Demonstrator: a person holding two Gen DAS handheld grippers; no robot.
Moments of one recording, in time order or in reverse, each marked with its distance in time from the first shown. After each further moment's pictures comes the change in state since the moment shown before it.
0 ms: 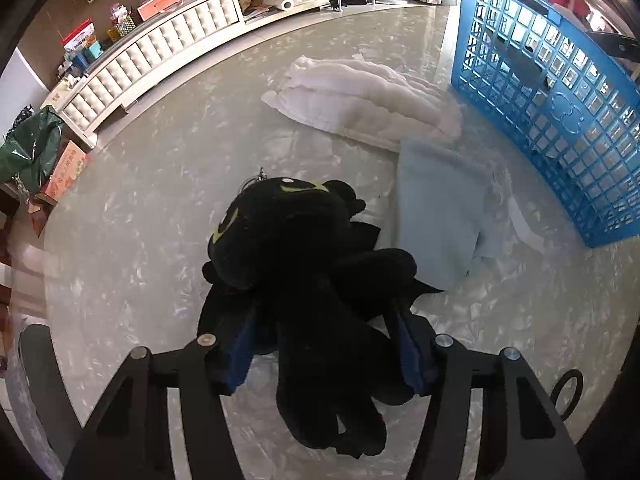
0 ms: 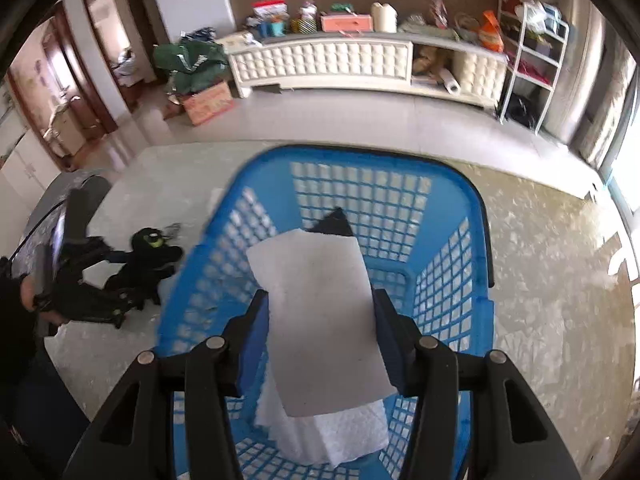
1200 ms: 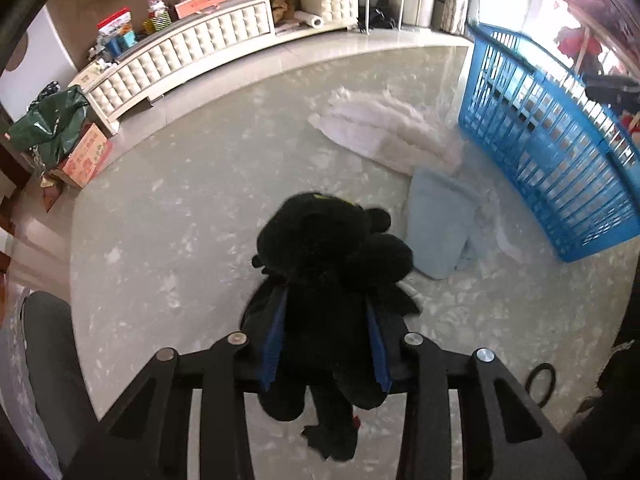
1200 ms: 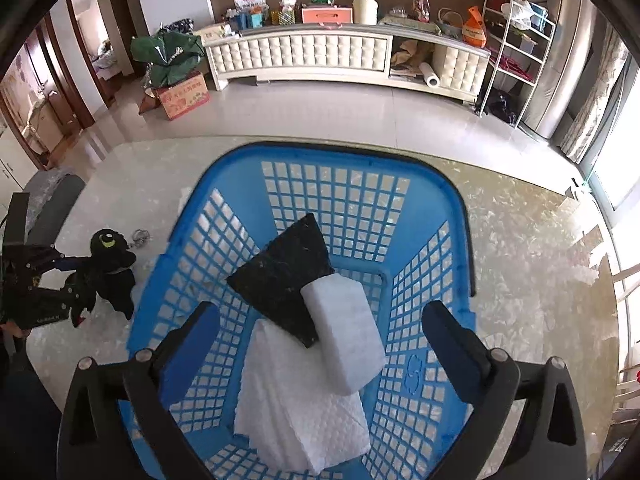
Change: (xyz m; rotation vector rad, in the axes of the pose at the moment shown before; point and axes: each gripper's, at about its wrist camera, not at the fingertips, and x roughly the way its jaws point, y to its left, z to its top) left arm -0.061 0.018 -0.027 -0.109 -0.075 0.011; right arm 0.001 -0.004 0.008 -0.003 0.016 -0.090
